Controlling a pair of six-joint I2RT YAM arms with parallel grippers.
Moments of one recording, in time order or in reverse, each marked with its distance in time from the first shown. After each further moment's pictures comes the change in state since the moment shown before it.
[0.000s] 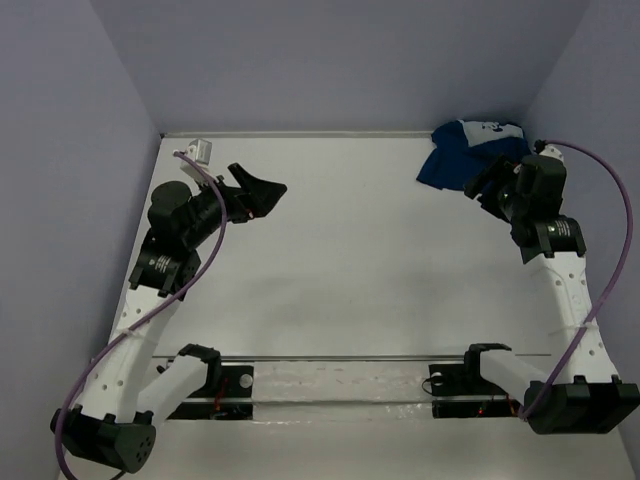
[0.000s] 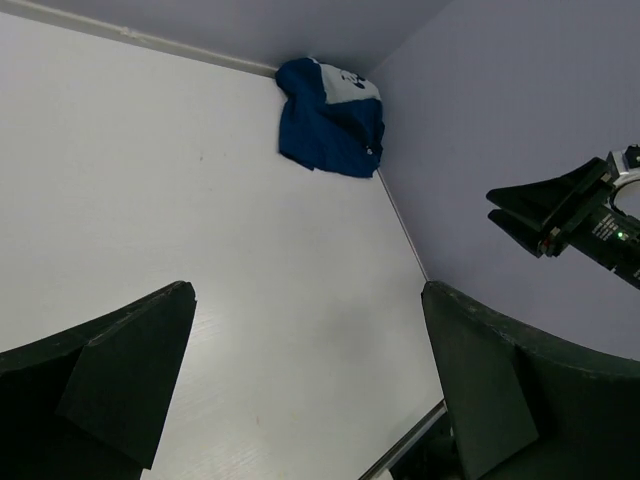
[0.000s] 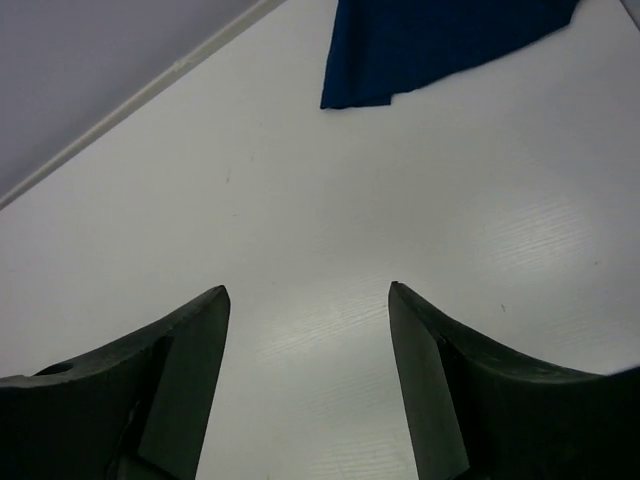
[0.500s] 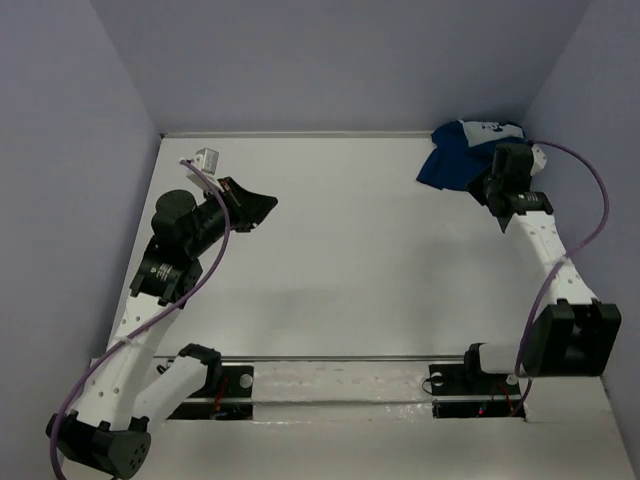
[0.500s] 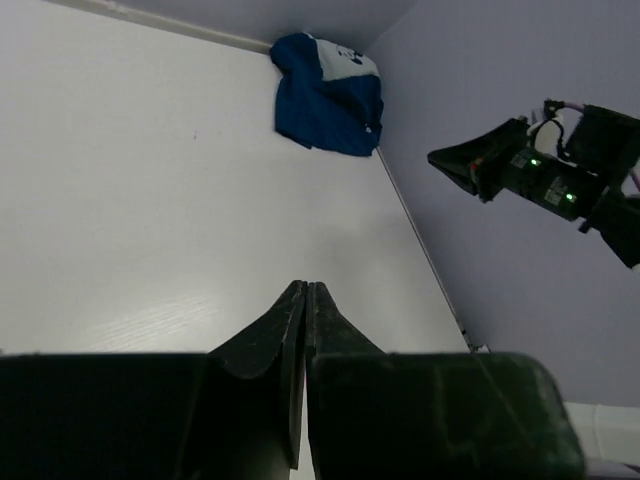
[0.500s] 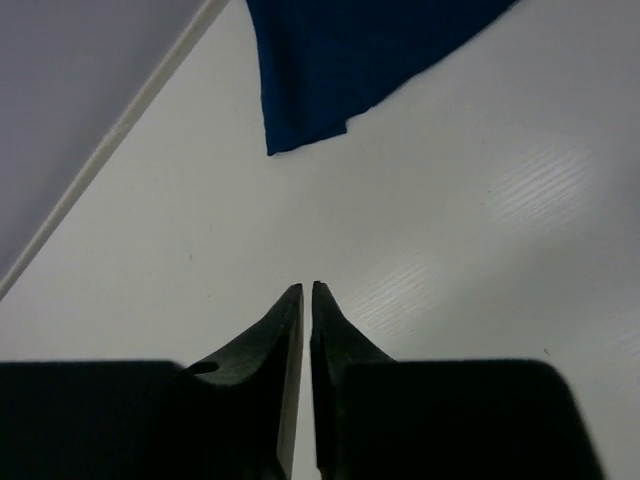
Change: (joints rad) left arm -0.042 -0.057 -0.042 -0.015 -0.016 0.008; right arm -0.005 0.219 -0.025 0.150 0.138 0.175
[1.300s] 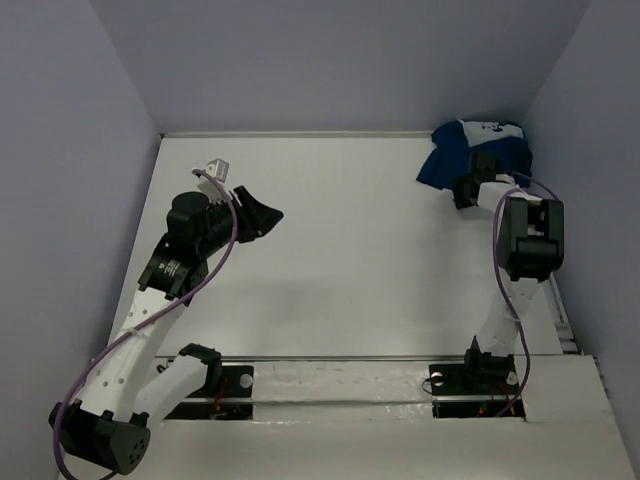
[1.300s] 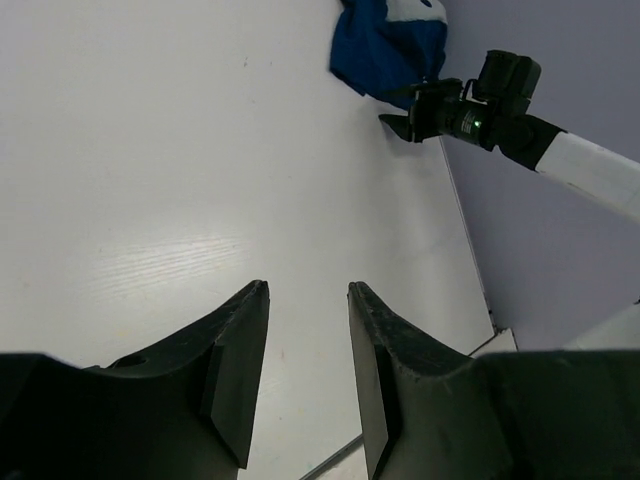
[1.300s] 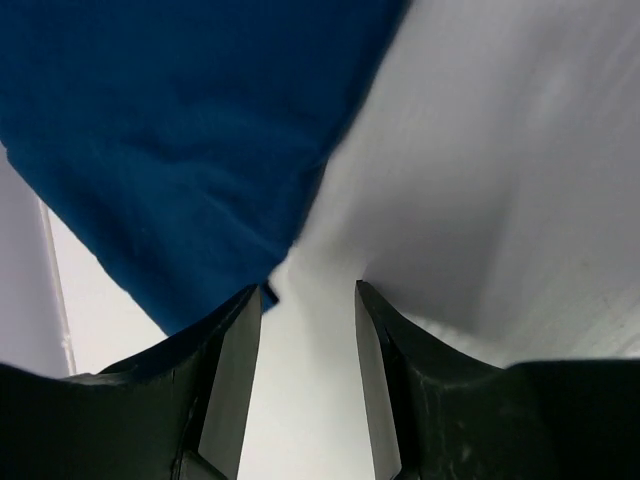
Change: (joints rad) left arm -0.022 0.026 -0.052 -0.106 -0.043 0.007; right arm -0.090 0.777 0.163 0.324 0.006 0.492
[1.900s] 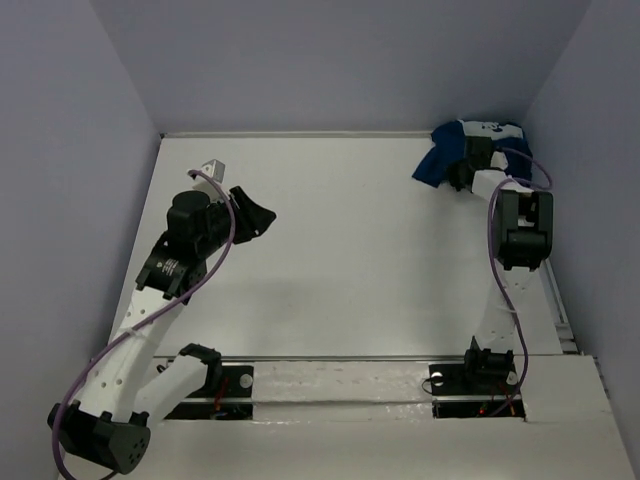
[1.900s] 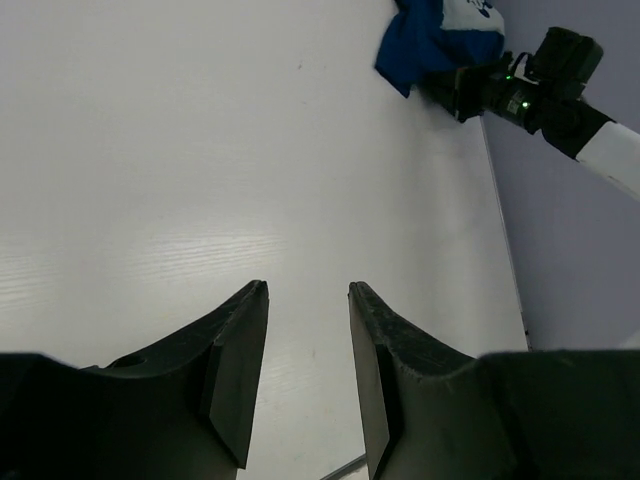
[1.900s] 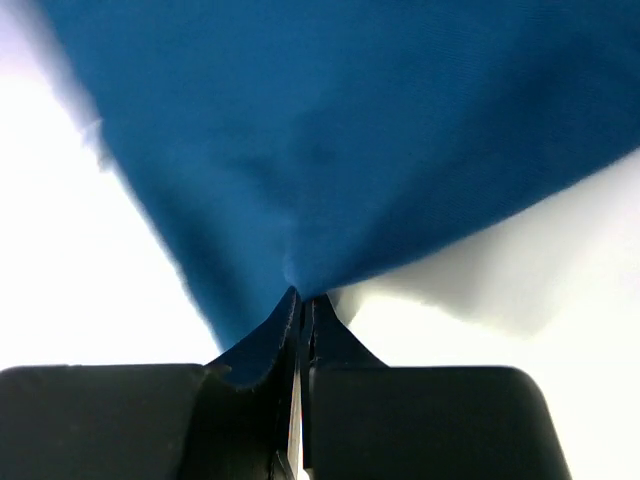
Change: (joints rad) left arm 0.000 0.006 0.032 -0.088 -0.091 0.027; right arm 0.010 0.167 0.222 0.041 -0.044 -0.103
